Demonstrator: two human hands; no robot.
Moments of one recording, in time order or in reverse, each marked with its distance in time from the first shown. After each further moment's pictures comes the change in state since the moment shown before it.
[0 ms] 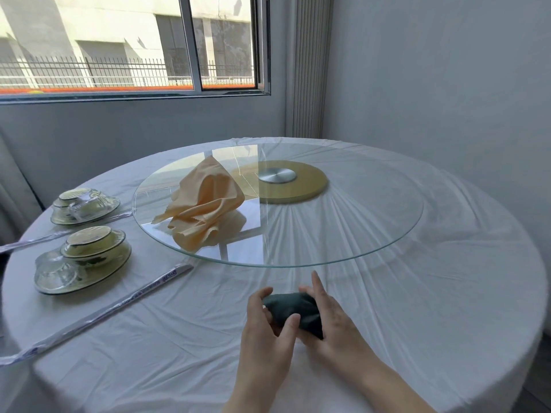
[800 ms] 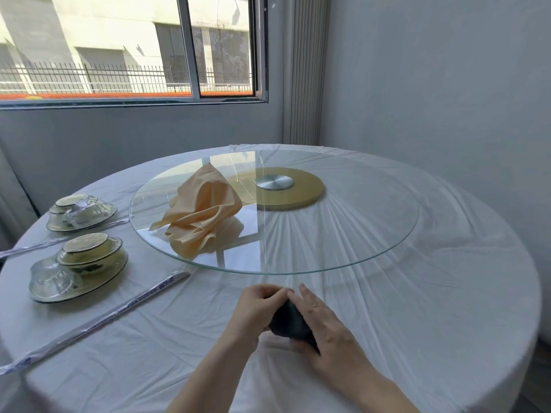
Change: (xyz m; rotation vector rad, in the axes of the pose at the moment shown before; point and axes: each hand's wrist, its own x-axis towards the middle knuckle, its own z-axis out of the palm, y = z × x) left_hand 0.056 0.031 -0.013 -0.229 -0.275 -0.390; right_hand -0.001 0.008 0.005 -0.181 0.042 -0.205
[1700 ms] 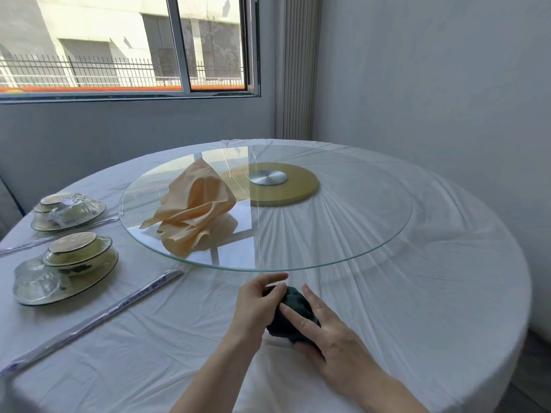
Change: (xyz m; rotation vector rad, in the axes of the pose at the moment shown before) left_hand 0.009 -0.011 0.010 -0.100 0.084 0.131; right_hand -0.010 0.003 -0.005 -0.113 -0.026 -0.046
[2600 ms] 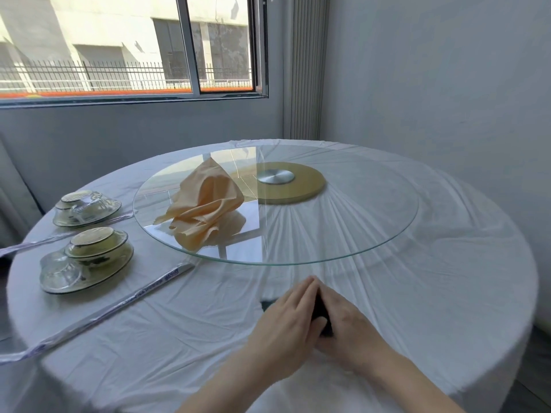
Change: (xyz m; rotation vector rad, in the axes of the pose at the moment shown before) left_hand -0.037 -0.011 0.004 1.150 -0.359 0.672; right_hand 0.006 -0.001 -0.023 0.181 -0.025 0.179
